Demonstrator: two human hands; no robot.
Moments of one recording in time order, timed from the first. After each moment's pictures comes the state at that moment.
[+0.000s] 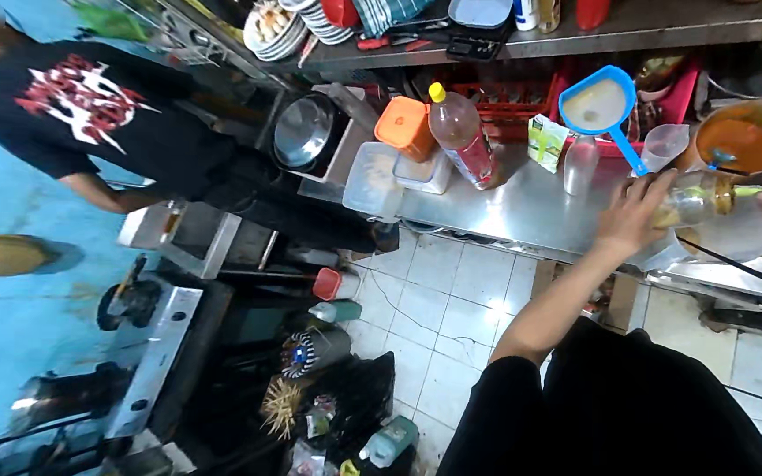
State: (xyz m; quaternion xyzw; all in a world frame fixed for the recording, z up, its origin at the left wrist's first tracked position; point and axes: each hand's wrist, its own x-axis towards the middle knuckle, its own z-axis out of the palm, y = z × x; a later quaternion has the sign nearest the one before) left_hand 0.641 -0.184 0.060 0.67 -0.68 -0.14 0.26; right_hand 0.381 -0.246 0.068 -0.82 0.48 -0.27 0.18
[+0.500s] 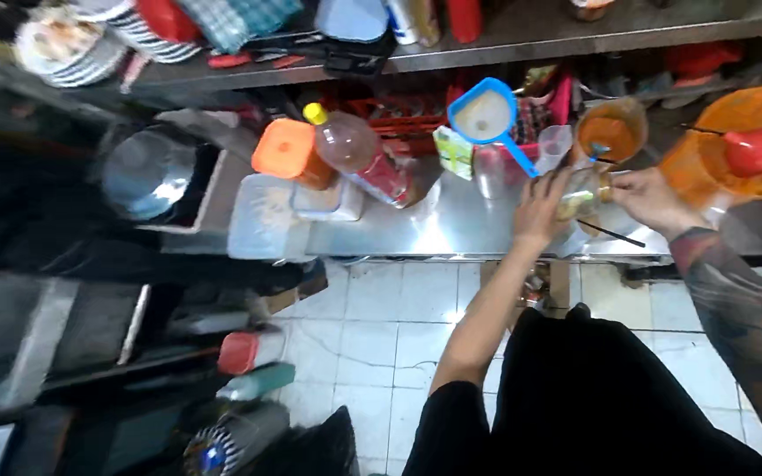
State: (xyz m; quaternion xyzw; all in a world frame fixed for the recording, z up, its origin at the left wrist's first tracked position) left_hand 0.632 -0.196 0.055 0.66 -0.71 -0.14 0.22; right_hand 0.421 -0.254 0.100 -0.73 0.50 -0.22 0.41
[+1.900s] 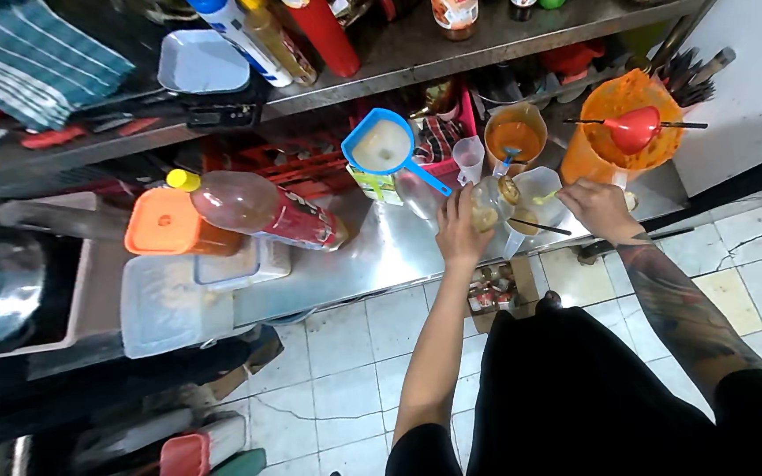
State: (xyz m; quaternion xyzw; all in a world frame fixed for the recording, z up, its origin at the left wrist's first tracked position) left_hand 0.645 -0.184 0.048 0.69 -0.67 -0.12 0.26; right_hand 0.344 -0.208 0.055 -0.84 0.50 -0.22 0.01
